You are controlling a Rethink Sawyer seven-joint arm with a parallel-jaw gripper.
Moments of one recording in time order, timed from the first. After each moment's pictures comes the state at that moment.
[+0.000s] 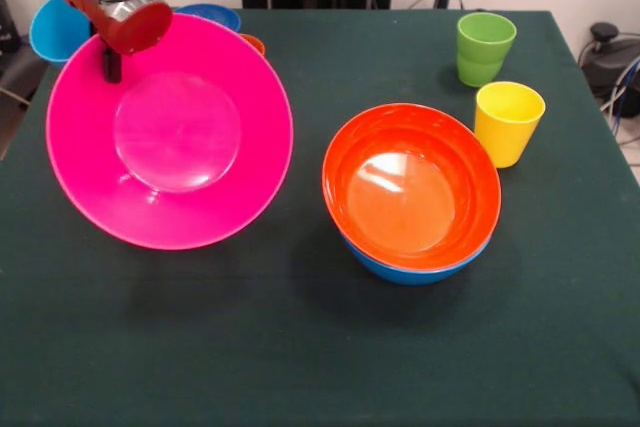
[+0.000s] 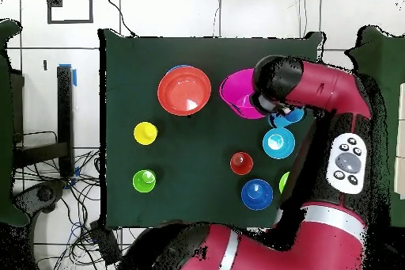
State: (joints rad) arm -0.32 -0.45 -0.19 1.12 -0.14 0.98 2.18
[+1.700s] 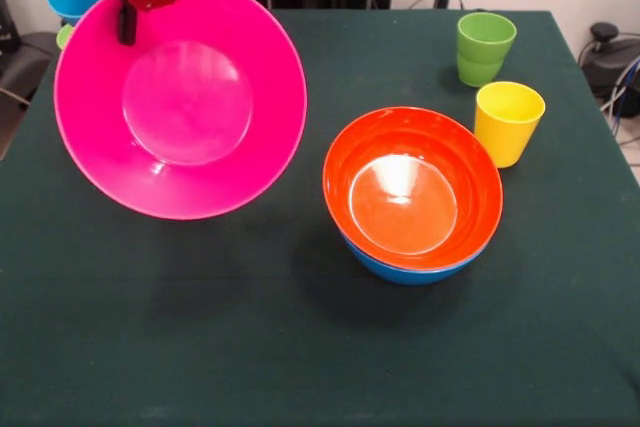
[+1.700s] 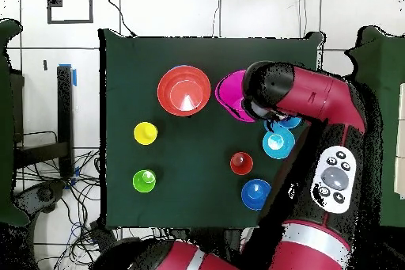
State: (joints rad) arm -0.24 -0.51 -0.31 1.19 -0.06 0.95 2.20
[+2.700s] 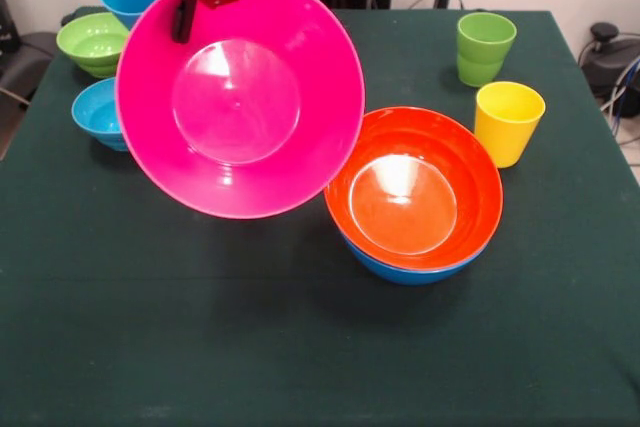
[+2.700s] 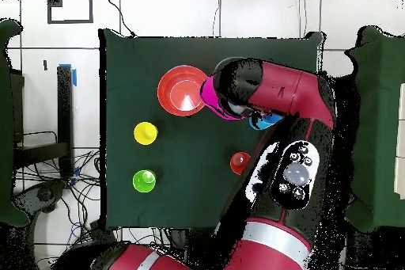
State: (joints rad) arm -0.13 -0.49 -0.38 1.19 0.01 0.95 2.20
